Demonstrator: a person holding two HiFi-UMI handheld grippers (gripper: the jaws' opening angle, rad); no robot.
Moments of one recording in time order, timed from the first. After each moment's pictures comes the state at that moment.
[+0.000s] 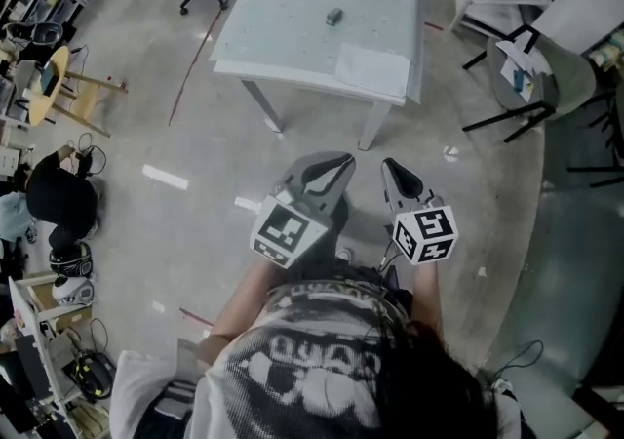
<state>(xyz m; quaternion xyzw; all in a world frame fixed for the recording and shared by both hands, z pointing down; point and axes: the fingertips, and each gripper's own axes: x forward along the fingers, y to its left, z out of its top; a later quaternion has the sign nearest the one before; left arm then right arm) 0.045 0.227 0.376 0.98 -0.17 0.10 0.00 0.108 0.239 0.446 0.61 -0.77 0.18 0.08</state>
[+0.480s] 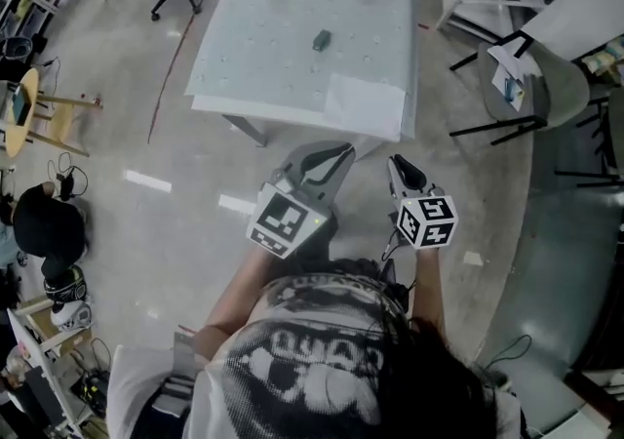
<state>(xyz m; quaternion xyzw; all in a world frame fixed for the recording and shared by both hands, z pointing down) 0.100 0.075 0.376 0.99 -0.13 0.10 0.02 0.189 0.108 0.493 0.65 -0.71 0.25 0.13</state>
